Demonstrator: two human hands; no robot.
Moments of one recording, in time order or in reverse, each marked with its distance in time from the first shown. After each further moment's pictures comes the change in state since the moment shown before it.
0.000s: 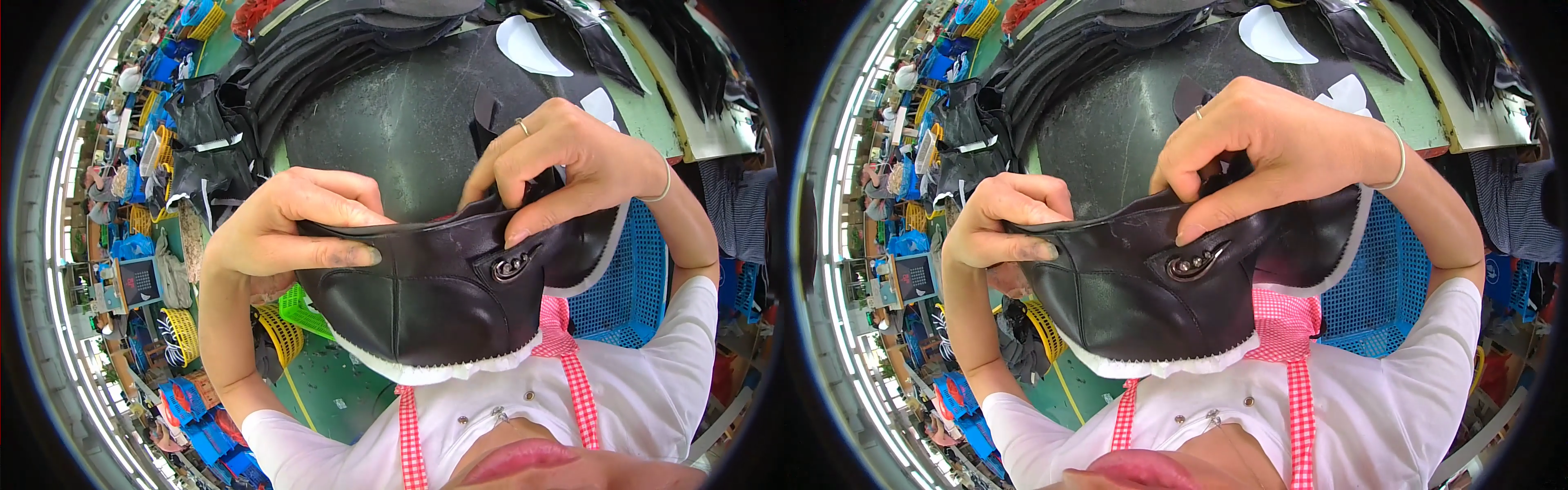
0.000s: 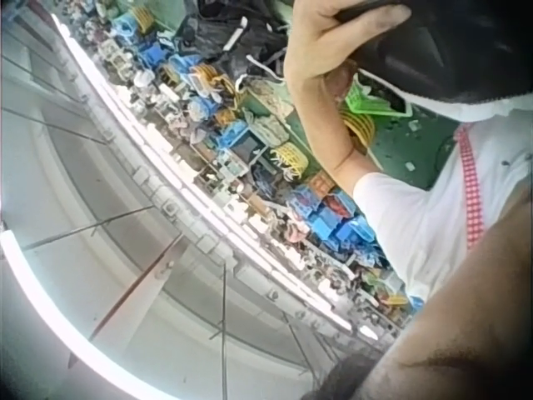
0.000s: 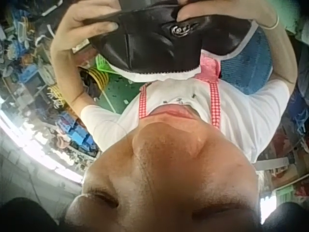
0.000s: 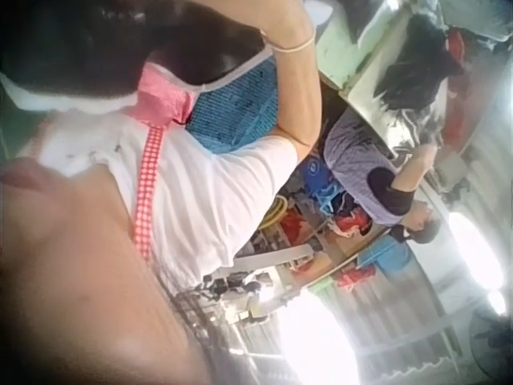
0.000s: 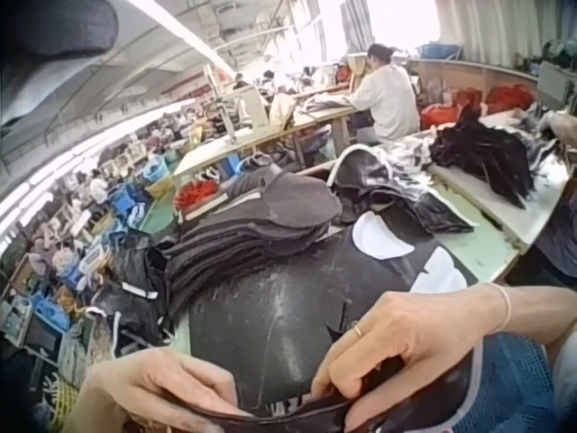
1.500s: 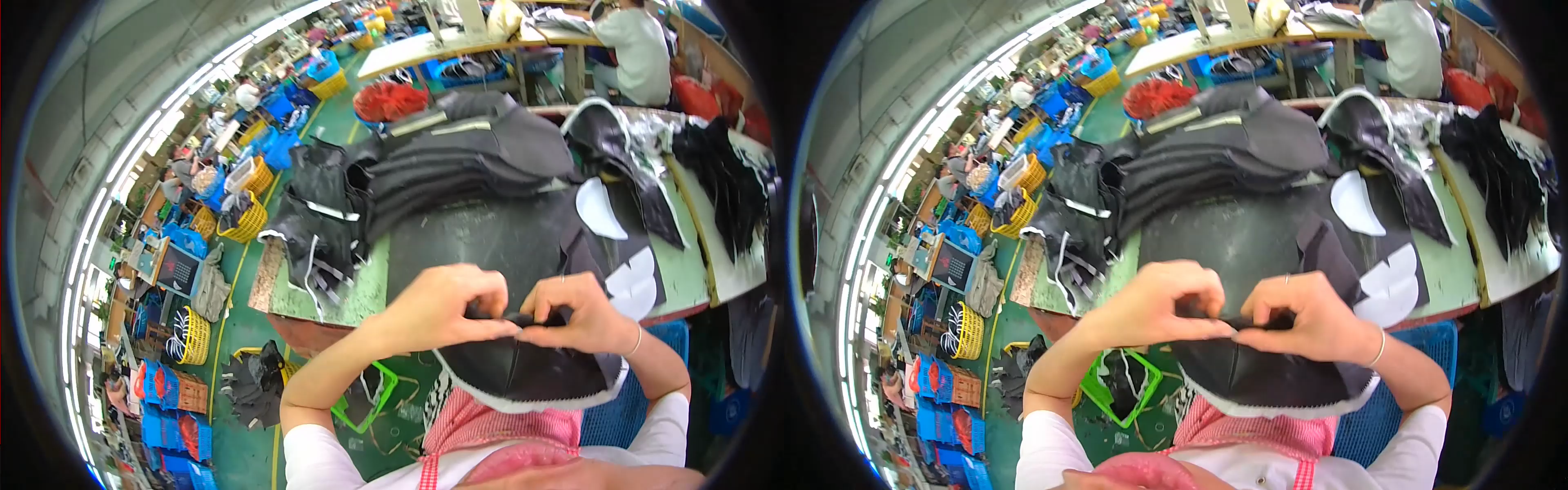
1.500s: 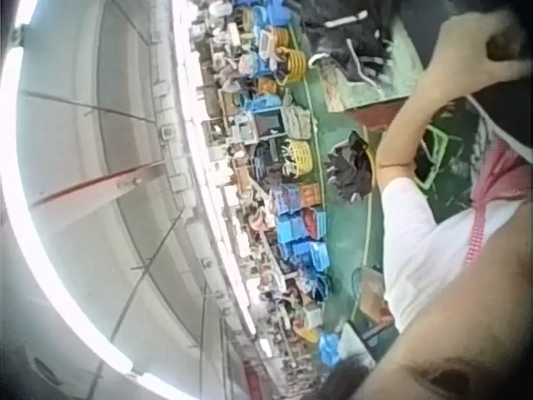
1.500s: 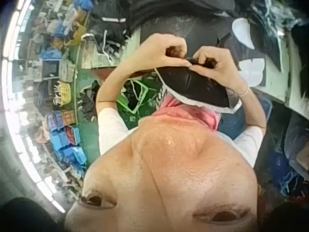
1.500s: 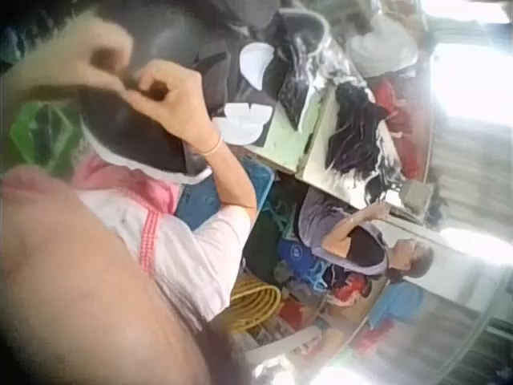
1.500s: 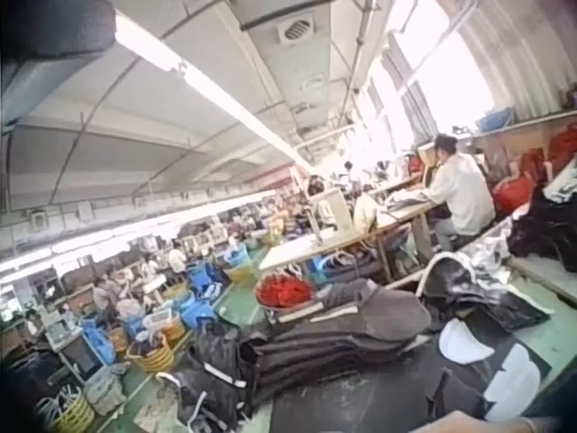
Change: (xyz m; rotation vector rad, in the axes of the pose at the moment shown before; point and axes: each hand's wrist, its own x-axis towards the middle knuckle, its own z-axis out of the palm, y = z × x) left_hand 0.015 -0.002 0.040 0.333 0.401 -0.108; right_hand 0.013 -0.010 0.038 0.033 0.319 0.270
